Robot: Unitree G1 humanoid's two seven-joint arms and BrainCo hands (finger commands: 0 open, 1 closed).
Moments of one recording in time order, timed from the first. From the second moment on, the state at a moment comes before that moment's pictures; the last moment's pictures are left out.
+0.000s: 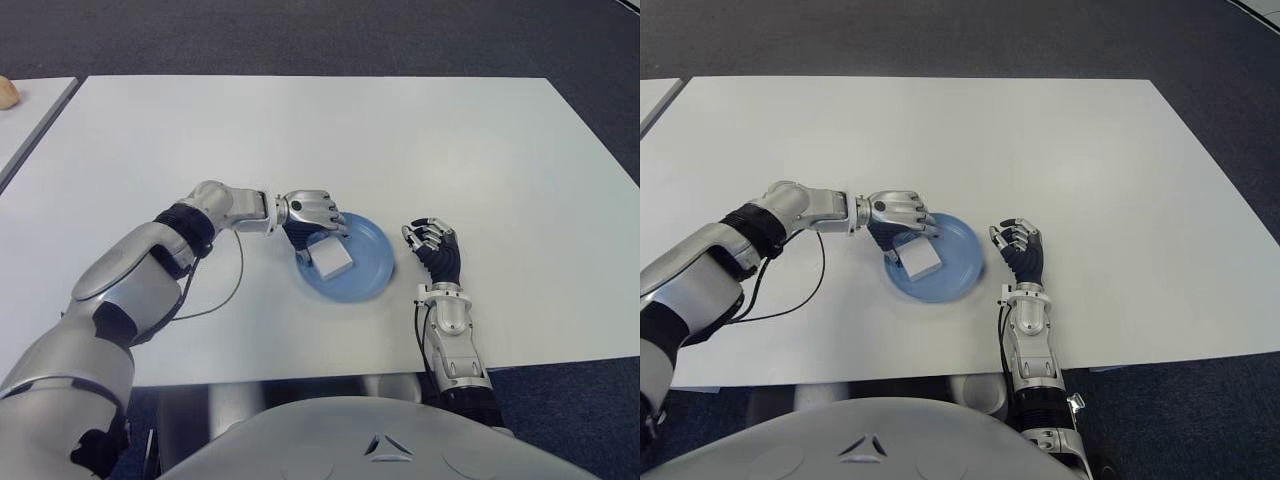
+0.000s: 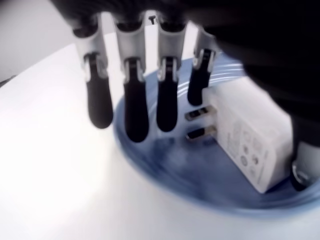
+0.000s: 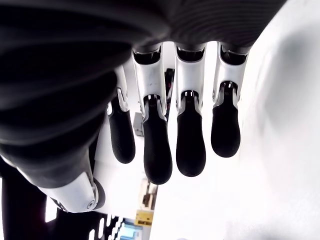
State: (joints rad) left arm -0.88 0.48 -0.90 0.83 1.21 -0.84 0.34; right arm 0.11 -0.02 -0.02 0.17 -0.16 -0.21 -0.22
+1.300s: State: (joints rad) left arm -0.92 0.48 -0.93 0.86 1.19 -0.89 0.46; right arm 0.11 -0.02 -0.03 0.19 -0.16 -0.21 -0.23
